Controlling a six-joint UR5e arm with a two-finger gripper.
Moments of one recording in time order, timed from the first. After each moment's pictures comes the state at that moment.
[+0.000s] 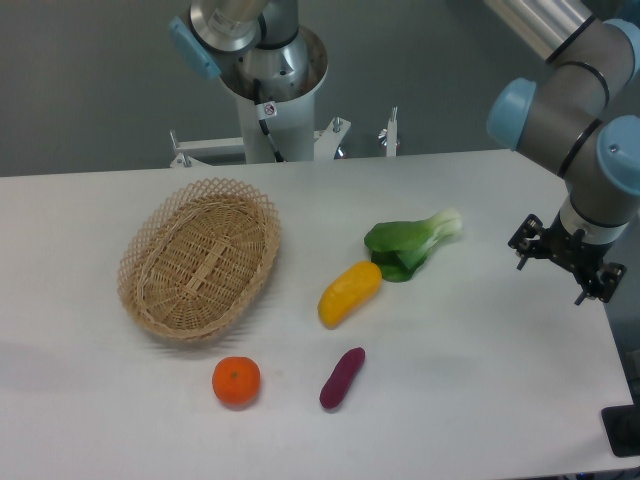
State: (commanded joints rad) arm 2.79 -2.13 -1.30 -1.21 1.55 1.51
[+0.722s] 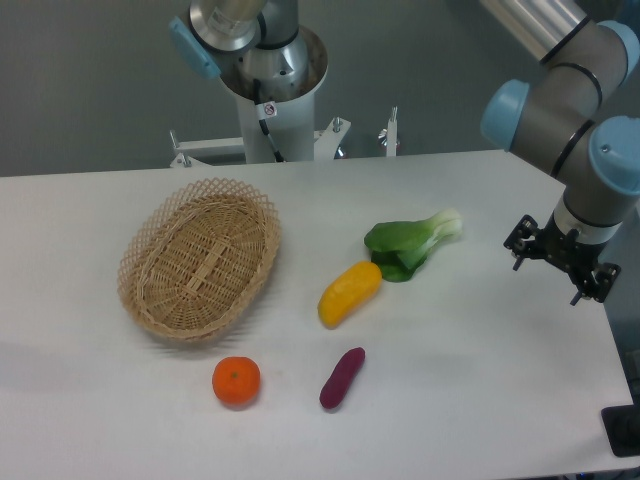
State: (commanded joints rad) arm 2.80 -2.13 -1.33 -1.17 1.54 1.52
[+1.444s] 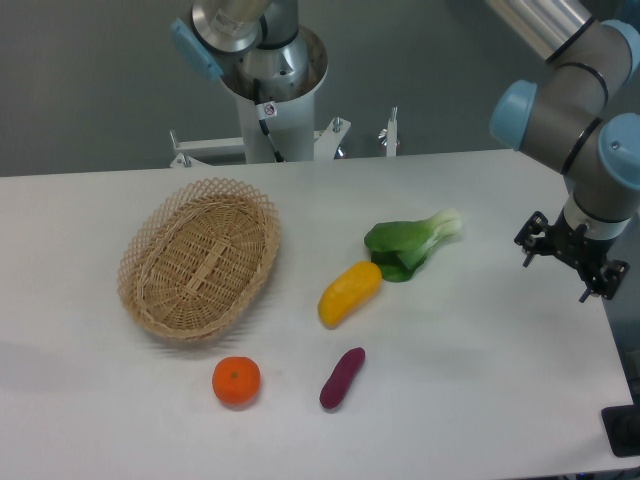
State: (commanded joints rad) arm 2.82 -2.14 -1.33 -1.16 1.54 1.57
